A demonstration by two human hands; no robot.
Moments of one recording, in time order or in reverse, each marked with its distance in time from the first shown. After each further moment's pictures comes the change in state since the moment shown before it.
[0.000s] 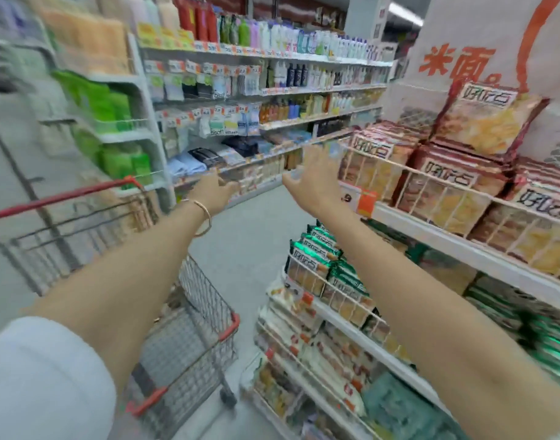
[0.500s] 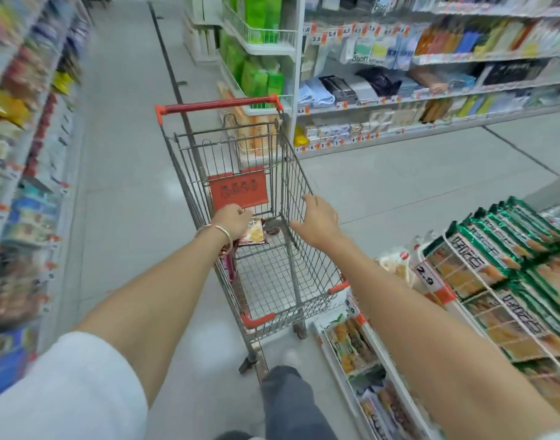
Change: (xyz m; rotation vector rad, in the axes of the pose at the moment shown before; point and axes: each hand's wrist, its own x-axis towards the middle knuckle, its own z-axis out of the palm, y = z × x) left_hand -0.125 -0.279 -0.007 -0.051 -0.055 -0.592; right_hand -0.082 -0.131 0.289 0.061 -0.670 -0.138
